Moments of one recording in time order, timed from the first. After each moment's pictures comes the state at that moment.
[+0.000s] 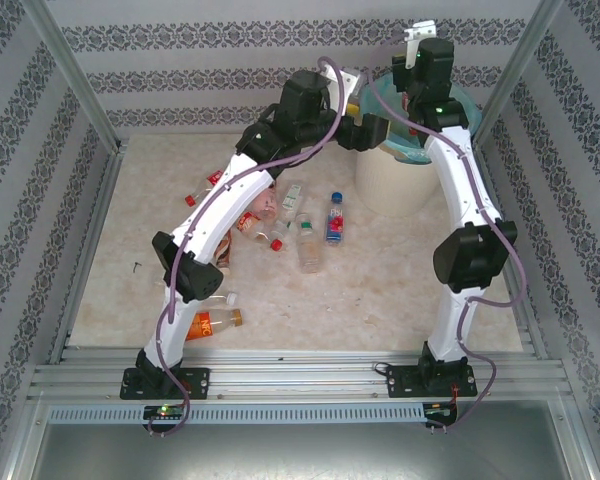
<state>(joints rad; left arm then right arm) -0.65 2.22 2.62 -0.65 0.31 -0.27 0.11 2.01 2.20 -0.36 0.23 -0.18</state>
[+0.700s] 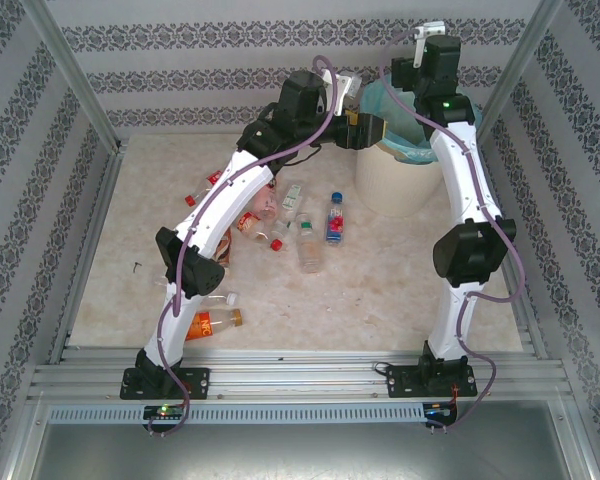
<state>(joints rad) -0.62 2.25 2.62 -0.65 0.42 -0.39 0.08 2.04 2.28 -0.46 0.22 -0.11</state>
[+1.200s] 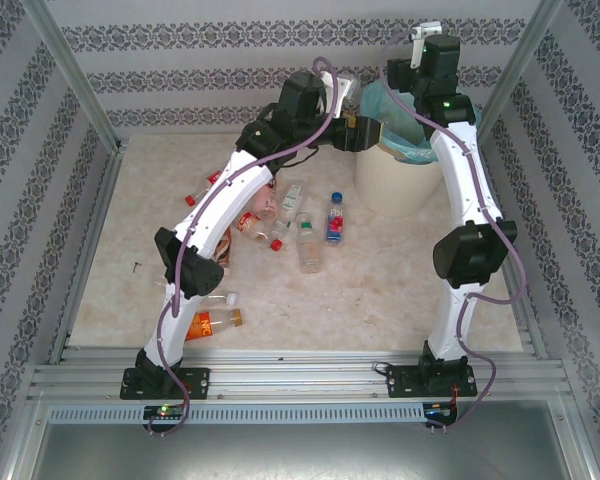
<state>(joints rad) -0.62 2.23 2.60 -0.73 0.37 -0.31 0.10 2.02 2.28 -0.51 0.15 -0.10</state>
